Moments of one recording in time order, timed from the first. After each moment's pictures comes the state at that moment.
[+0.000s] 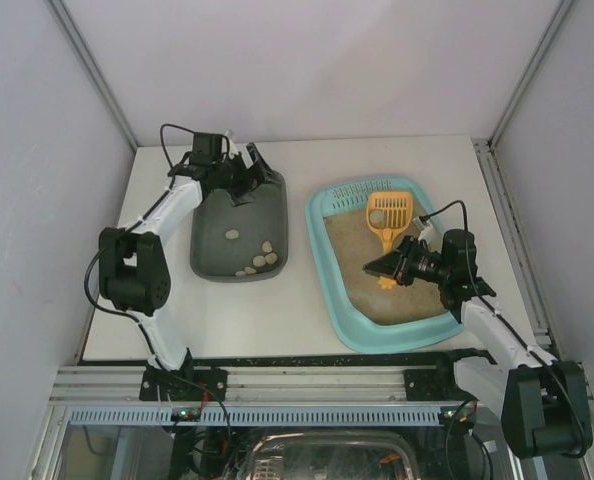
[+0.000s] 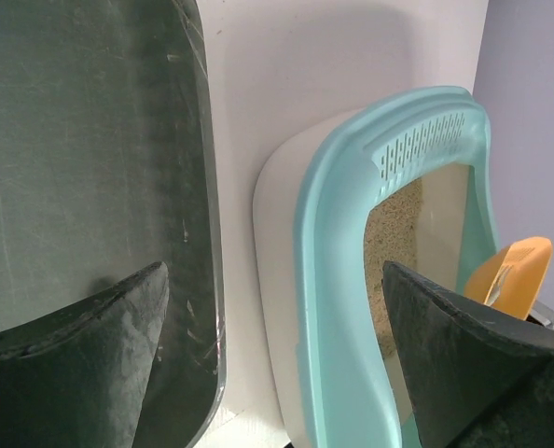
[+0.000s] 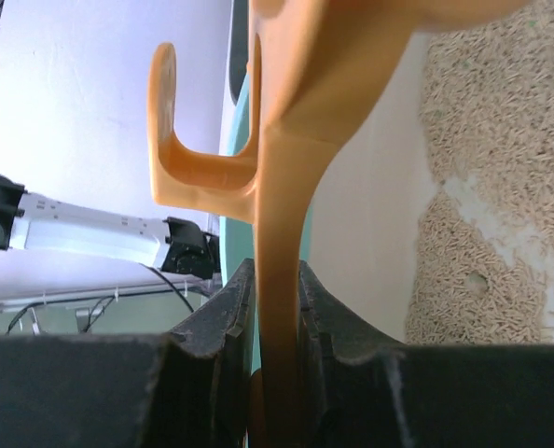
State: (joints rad) left arm -0.20 1.82 1.50 -0.42 0.47 -0.69; right arm 0.13 0.99 0.41 0.12 -0.90 0.90
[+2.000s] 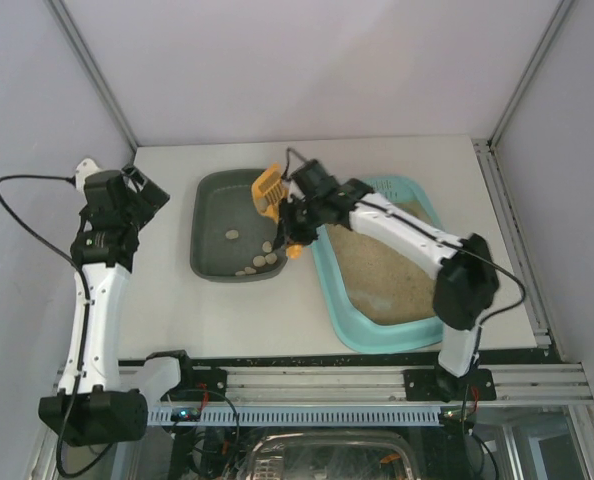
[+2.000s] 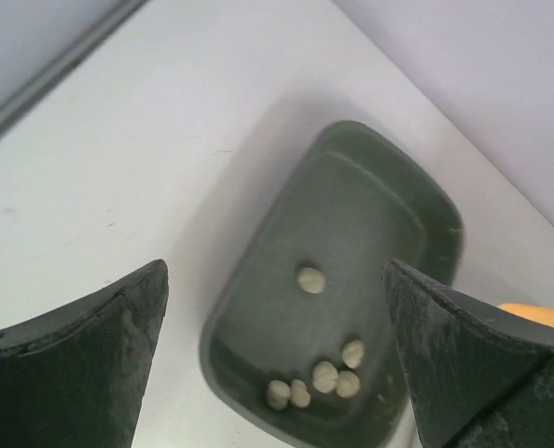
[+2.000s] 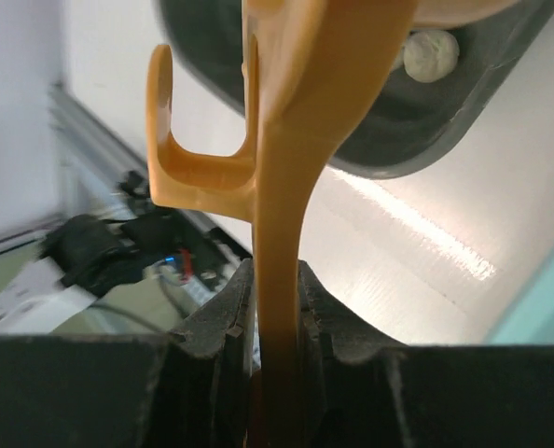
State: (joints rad) left arm 0.09 1.07 1.22 -0.64 -0.21 -0.61; right arm 0.74 1.77 1.62 -0.70 -0.44 0.64
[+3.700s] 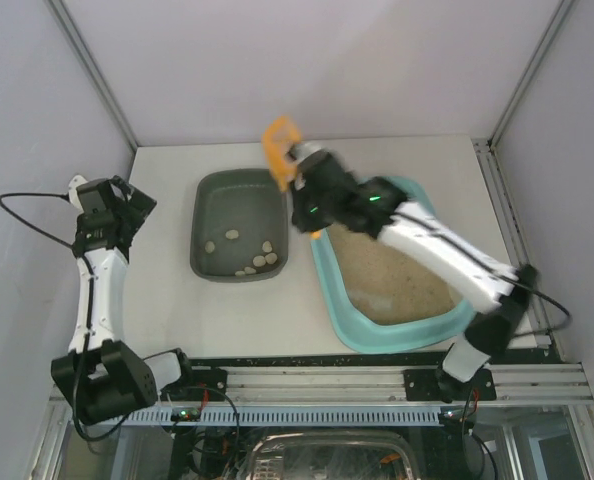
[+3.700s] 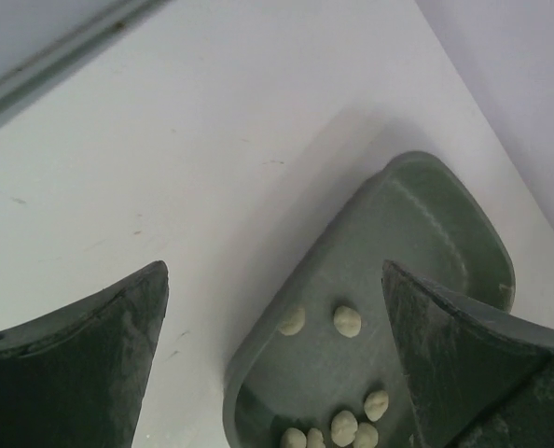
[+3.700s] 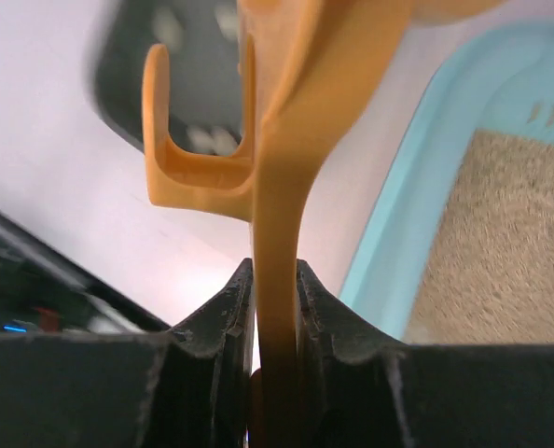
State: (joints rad) left arm 0.29 1.13 1.04 -0.49 -0.17 -0.67; right arm 0.97 1.76 1.84 -0.96 0.22 0.36
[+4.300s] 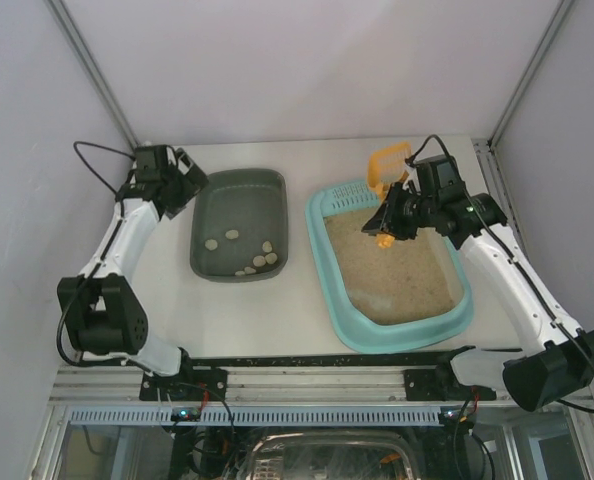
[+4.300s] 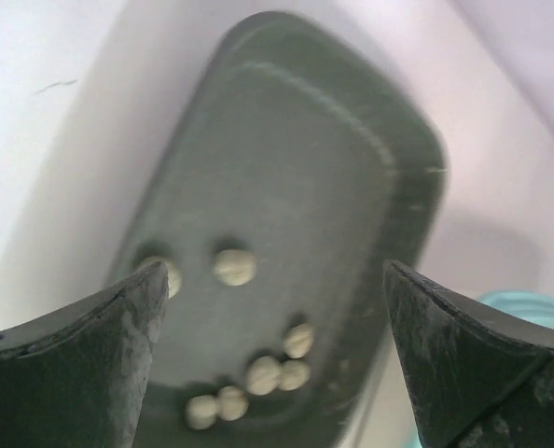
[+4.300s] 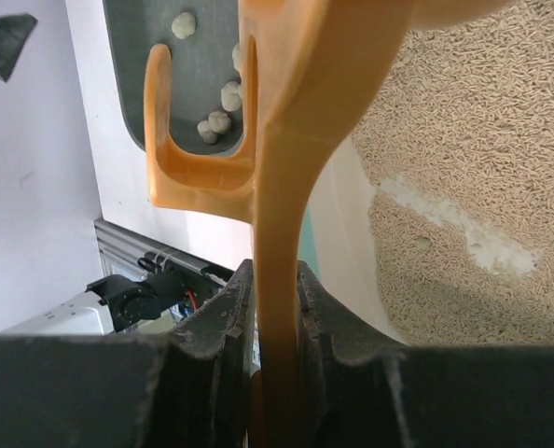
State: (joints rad) left arm 0.03 1.50 1.25 -0.49 -0.01 -0.70; right arm 0.38 1.26 1.33 -0.89 -0.34 0.68
